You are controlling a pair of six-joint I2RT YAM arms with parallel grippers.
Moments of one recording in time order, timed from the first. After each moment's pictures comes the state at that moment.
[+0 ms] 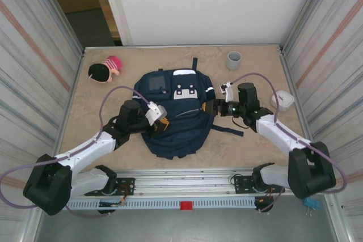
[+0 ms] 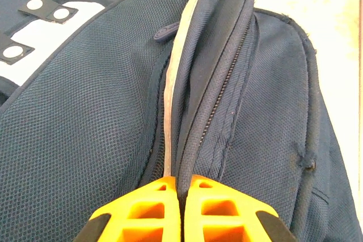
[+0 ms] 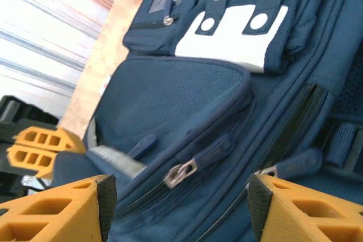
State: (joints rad) left arm -0.53 1.11 0.49 0.04 0.55 0.24; right arm 0.31 1.28 0.68 -0.04 -0.67 0.41
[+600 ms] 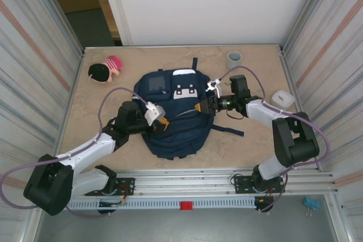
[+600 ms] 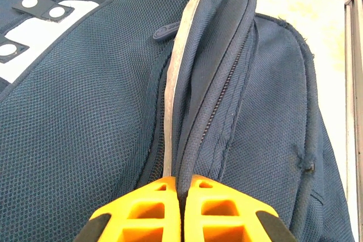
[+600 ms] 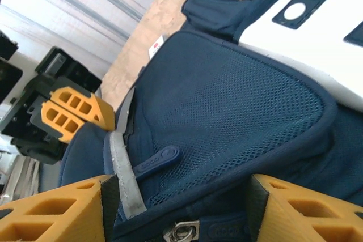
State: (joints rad) left arm -0.50 1.11 0.46 0.10 0.60 0.20; right arm 0.31 1.55 0.83 -0.04 -1.00 0.16
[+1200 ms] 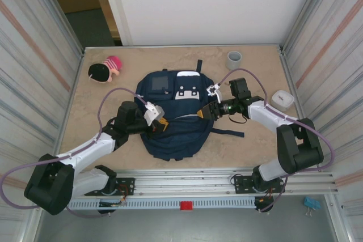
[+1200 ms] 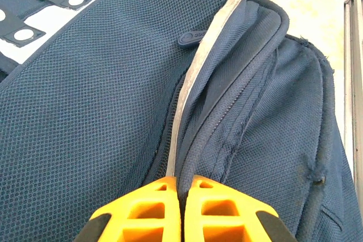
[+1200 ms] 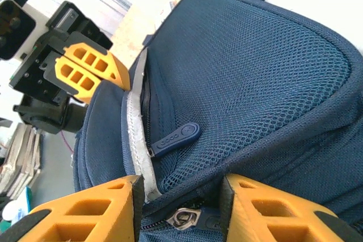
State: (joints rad) left arm -0.49 1.12 0.46 0.09 0.61 0.20; right arm 0.32 1.48 0.83 -0.26 -1.00 0.02
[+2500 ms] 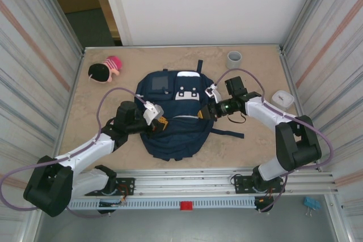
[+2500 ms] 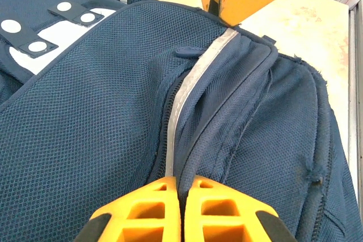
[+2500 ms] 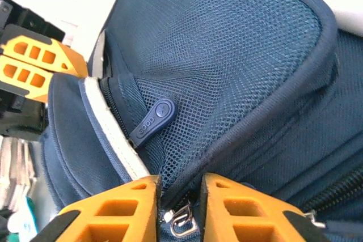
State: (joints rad) left arm -0.49 1.10 0.46 0.10 0.59 0.19; right arm 0.34 1.51 0.92 -0.45 -0.86 0.10
